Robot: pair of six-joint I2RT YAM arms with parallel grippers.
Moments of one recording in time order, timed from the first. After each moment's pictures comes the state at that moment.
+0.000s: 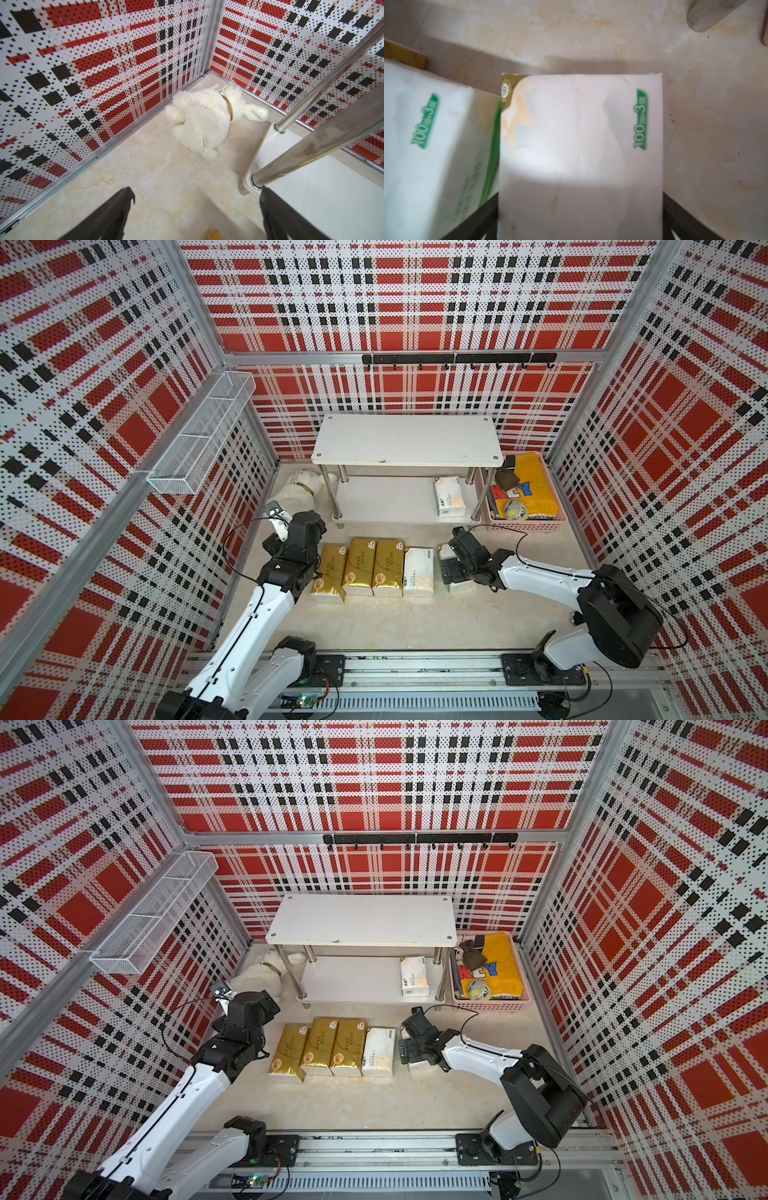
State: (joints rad) left arm -0.23 0.92 0.74 -0.39 -0.71 -0.58; right arm 0.71 1.48 0.73 -0.33 0.18 0.43
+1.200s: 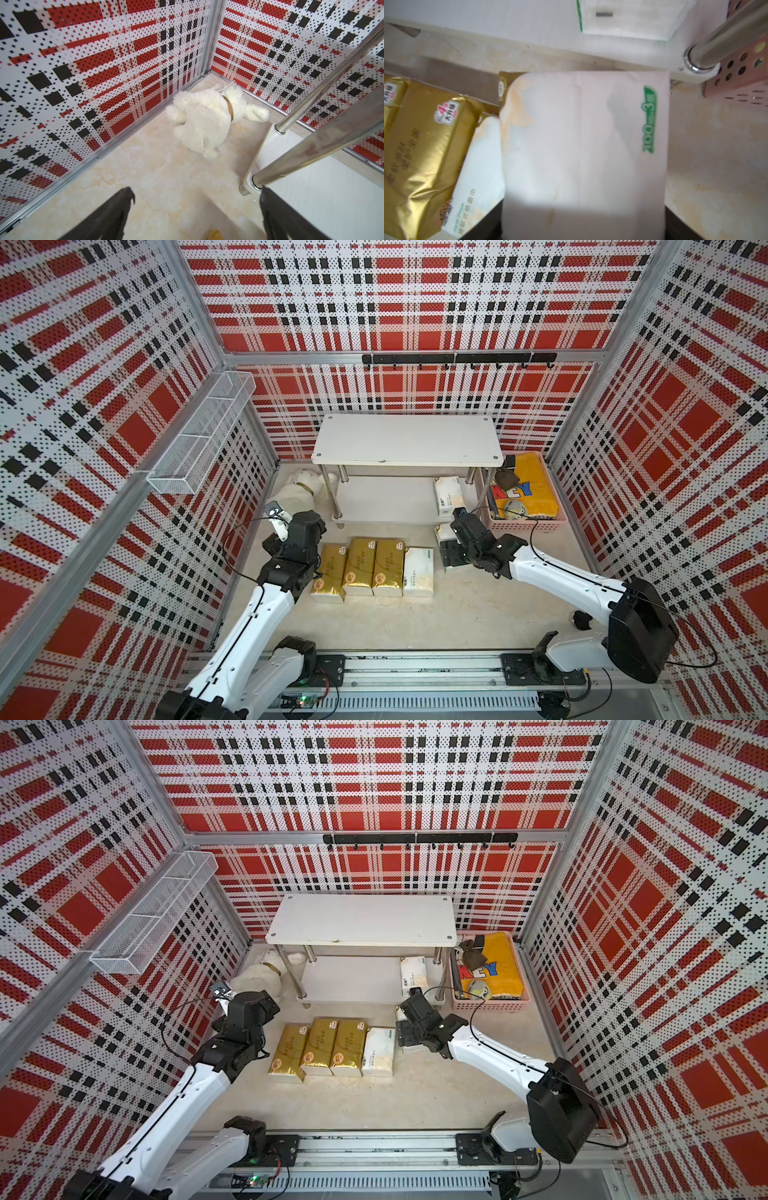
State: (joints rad) left arm -0.23 0.92 0.74 -0.39 -0.71 -0.58; right arm 0.71 1.38 0.95 -0.51 0.20 0.45
